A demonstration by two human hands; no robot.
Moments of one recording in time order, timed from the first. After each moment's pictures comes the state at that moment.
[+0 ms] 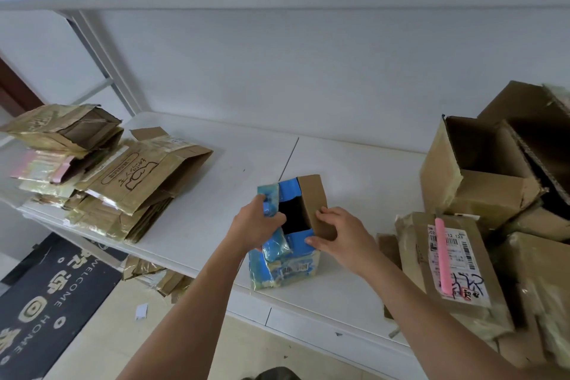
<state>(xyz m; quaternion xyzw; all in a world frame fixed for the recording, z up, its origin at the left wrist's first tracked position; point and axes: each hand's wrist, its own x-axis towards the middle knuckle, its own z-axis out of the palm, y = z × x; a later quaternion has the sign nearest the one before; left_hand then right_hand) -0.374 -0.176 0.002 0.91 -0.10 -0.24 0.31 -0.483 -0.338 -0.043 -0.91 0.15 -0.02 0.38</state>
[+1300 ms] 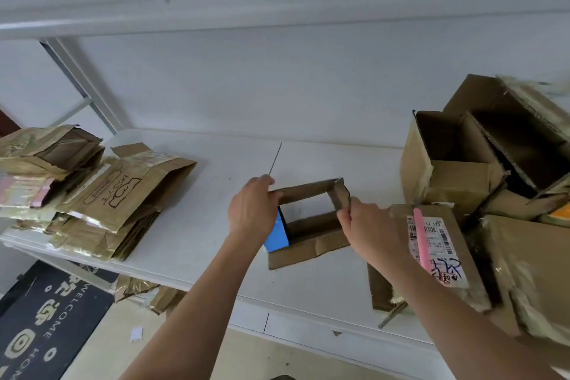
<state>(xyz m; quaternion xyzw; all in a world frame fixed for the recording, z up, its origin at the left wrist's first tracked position) -0.389 -0.212 0.032 0.95 -0.22 -0.03 0.22 -0.510 -0.374 -0.021 -0.96 0.24 -0.08 0.14</state>
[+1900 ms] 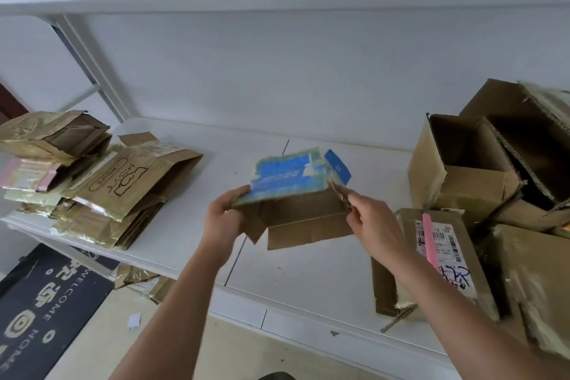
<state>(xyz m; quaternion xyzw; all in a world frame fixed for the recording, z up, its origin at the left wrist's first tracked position) -0.372 -0.153 -0.003 0.72 0.01 -0.18 0.67 -0.507 -0.380 -0.022 -0.94 0.14 -0.14 0.27</state>
